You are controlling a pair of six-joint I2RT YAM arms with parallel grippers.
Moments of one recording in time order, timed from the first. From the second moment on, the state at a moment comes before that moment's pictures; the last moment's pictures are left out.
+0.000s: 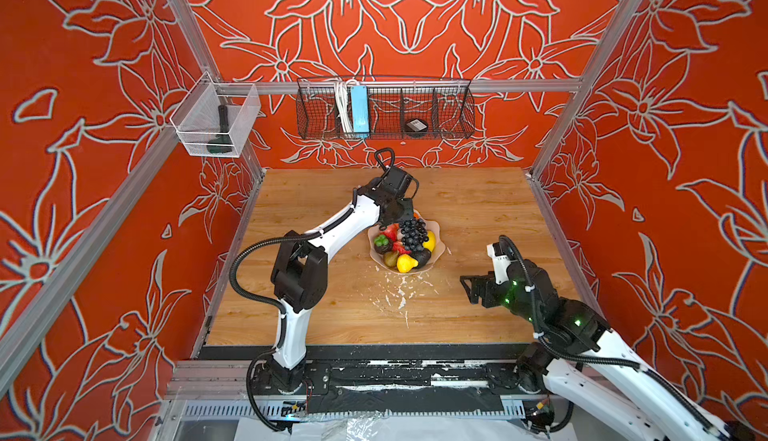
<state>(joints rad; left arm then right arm) -0.55 2.00 1.79 -0.74 -0.01 -0.58 0.66 0.61 0.65 -0.71 0.10 0.48</state>
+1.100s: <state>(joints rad) -0.49 2.09 1.98 -0.81 -0.11 -0.56 0.66 0.61 0.65 -0.71 0.09 0.48</state>
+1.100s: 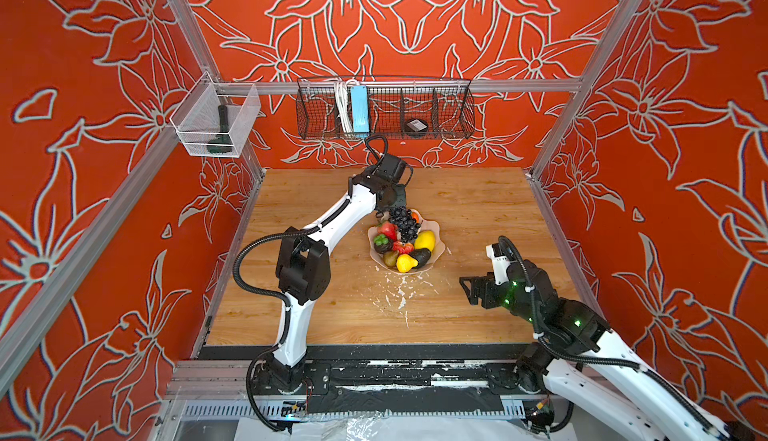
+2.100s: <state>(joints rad) -0.49 2.03 1.88 -0.81 -0.11 -0.54 0.66 0.63 0.70 -0.78 0.19 0.45</state>
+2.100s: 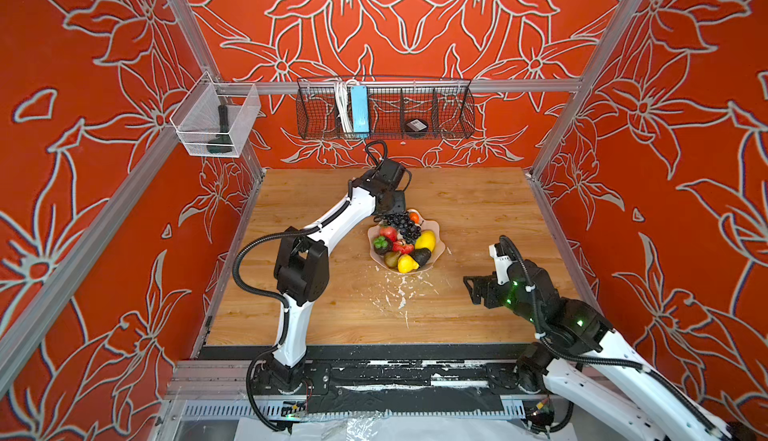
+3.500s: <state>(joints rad) -0.05 1.36 0.31 0.50 -0.31 -0.11 0.15 1.35 0.27 0.70 0.39 -0.06</state>
